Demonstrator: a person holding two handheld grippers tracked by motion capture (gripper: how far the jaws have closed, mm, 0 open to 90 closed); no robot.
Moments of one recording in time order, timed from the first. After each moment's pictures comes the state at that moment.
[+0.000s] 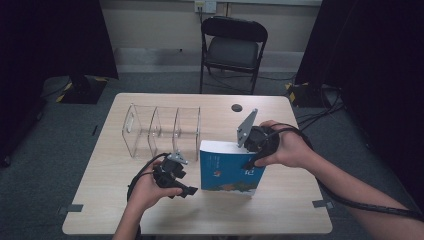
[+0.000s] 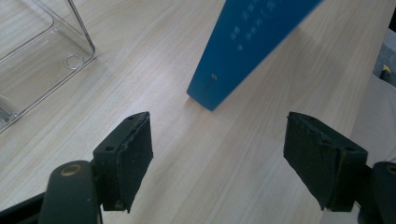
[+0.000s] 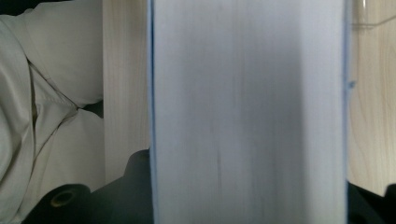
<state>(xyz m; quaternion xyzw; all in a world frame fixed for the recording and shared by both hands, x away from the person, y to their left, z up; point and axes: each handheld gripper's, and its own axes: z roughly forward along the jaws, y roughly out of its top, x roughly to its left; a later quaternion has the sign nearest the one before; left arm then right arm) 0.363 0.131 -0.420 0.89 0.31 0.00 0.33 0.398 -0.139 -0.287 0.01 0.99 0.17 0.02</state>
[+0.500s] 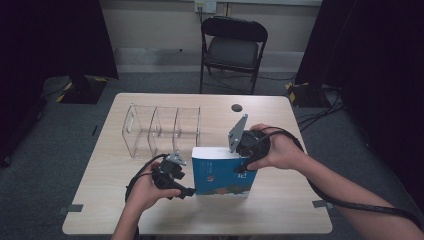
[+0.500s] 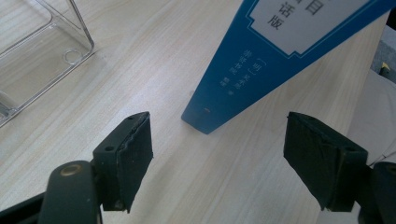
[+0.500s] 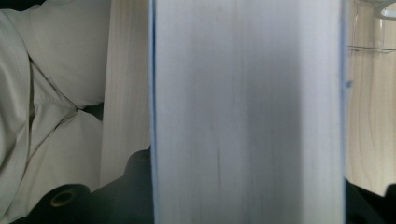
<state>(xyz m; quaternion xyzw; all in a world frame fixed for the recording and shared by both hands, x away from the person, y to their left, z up) 0.361 0.134 -0.420 0.89 0.31 0.00 0.33 0.397 -0.123 -0.298 -0.03 0.98 0.17 0.02</state>
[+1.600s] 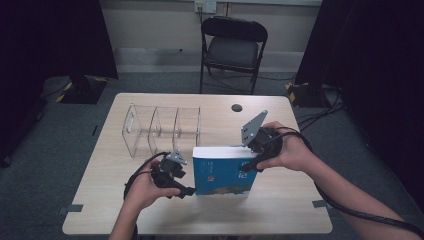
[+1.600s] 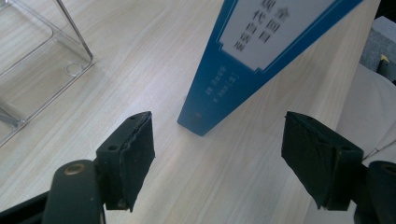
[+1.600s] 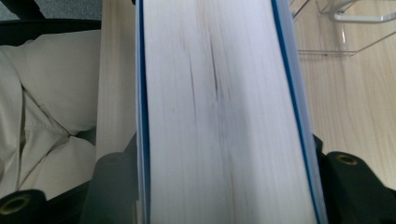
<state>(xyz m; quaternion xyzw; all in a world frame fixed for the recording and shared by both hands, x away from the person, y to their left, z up) 0.359 0.131 -0.405 0.90 0.29 0.01 0.33 0.398 -0.152 -0.295 0.01 0.97 0.24 0.04</state>
